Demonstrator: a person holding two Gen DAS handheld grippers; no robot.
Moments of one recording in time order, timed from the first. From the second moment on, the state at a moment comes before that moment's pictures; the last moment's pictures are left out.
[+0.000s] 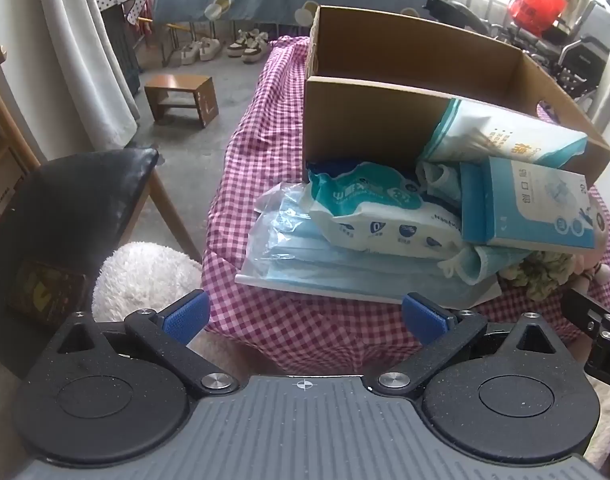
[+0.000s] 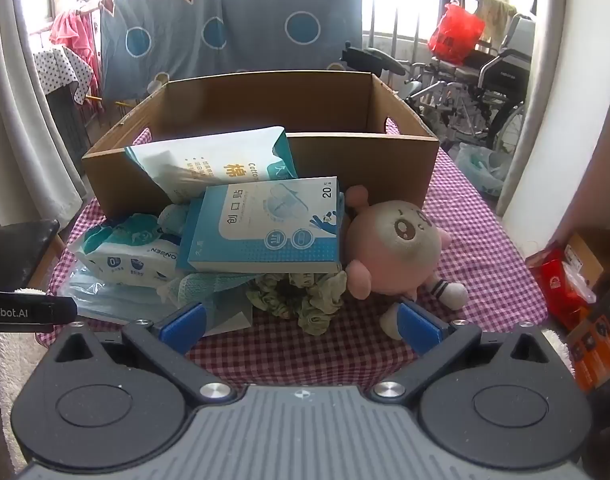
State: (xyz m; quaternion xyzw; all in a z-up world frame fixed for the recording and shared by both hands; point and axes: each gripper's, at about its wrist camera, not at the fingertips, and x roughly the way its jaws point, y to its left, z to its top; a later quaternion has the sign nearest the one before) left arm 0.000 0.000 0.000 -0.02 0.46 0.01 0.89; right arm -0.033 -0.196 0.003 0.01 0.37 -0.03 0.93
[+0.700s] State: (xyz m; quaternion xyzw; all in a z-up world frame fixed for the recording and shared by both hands) left arm 0.000 -0.008 -0.002 0.01 0.46 0.02 0.89; right arm -0.030 -0.204 0.003 0.03 0.39 -0.03 0.92
